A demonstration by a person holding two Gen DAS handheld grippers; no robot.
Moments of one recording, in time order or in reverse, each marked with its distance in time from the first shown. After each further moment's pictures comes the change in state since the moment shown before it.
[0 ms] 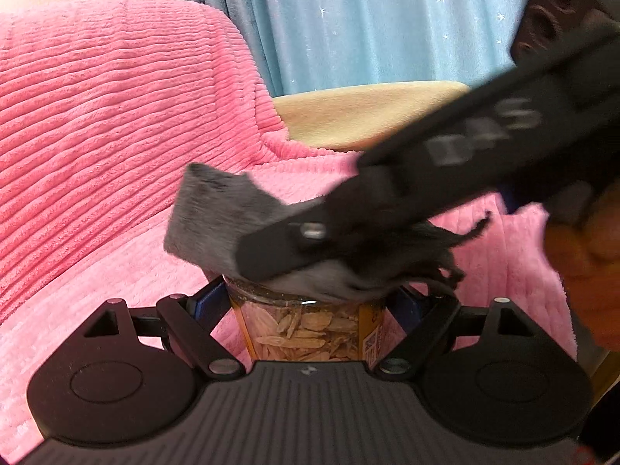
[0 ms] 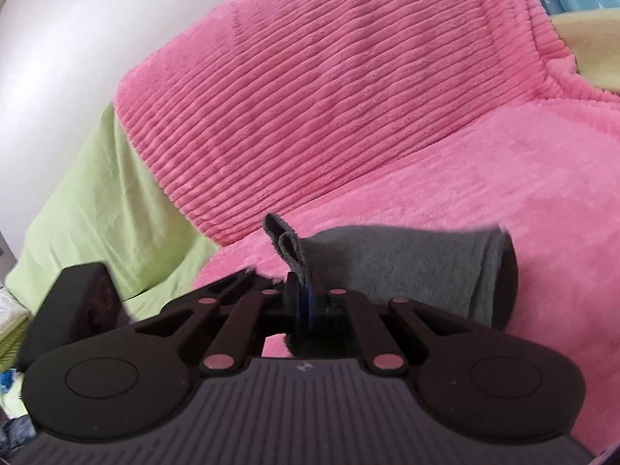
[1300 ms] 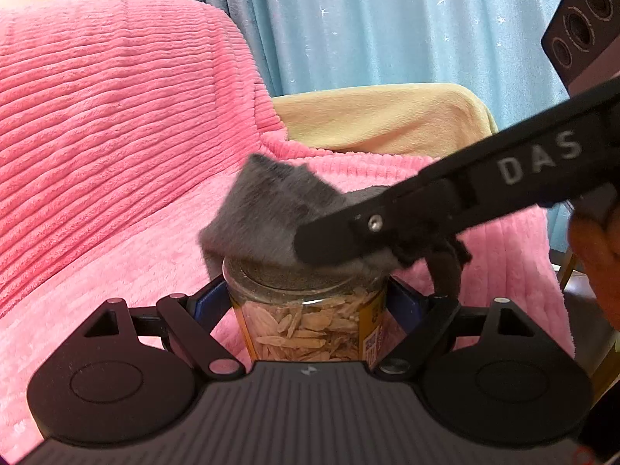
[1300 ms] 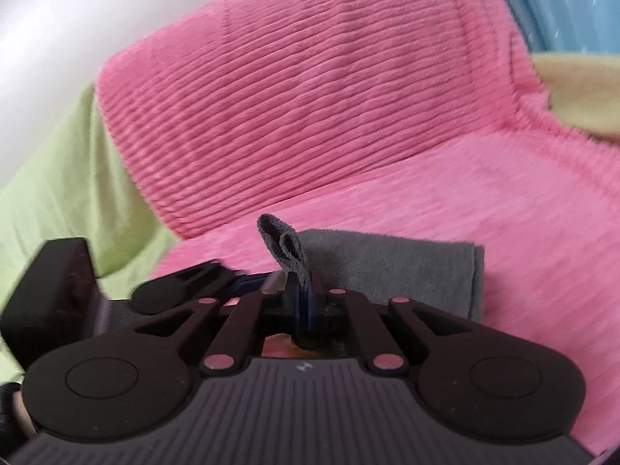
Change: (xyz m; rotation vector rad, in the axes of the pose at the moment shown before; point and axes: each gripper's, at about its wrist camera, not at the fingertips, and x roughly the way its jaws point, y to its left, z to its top) left arm -0.007 -0.006 -0.001 -0.013 0.002 -0.004; right arm -0.020 0.006 -0.006 -0.037 -0.004 -0.064
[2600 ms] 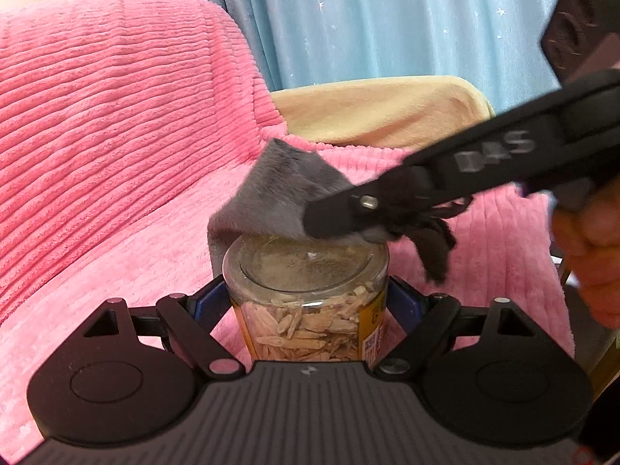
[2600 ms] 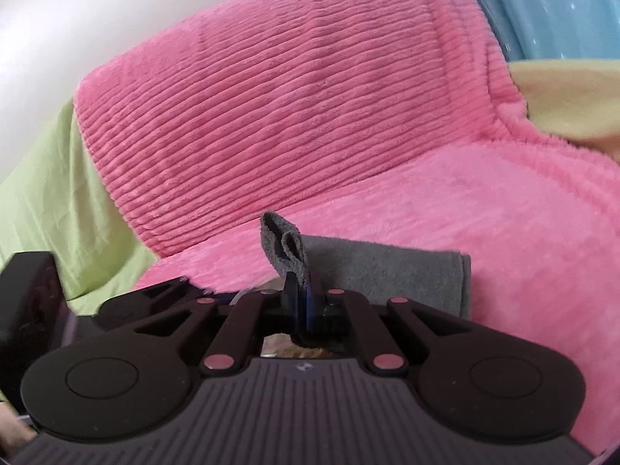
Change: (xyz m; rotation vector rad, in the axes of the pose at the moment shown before) left arm 0.001 0.006 0.004 0.006 0.030 0.006; right arm -0.012 -0.010 0.002 0.027 -0.040 -0.053
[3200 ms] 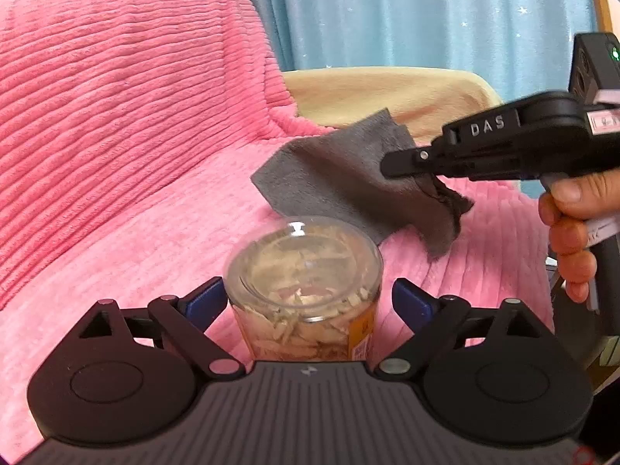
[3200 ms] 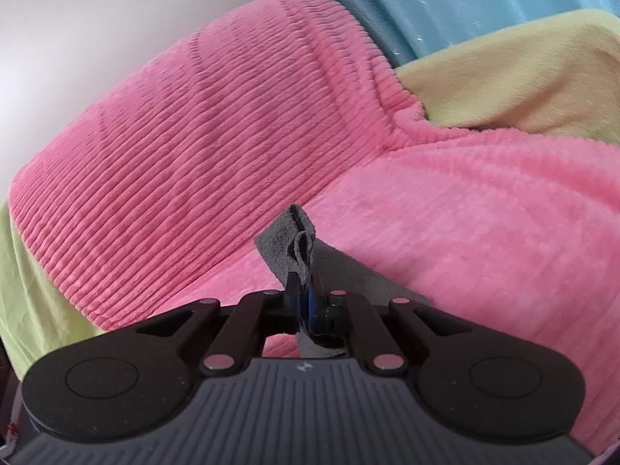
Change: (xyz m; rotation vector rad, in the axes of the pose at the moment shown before) left arm 0.000 0.004 0.027 -0.066 0.093 0.021; right arm -0.022 -0.067 0.012 0.222 -0.161 -0.199
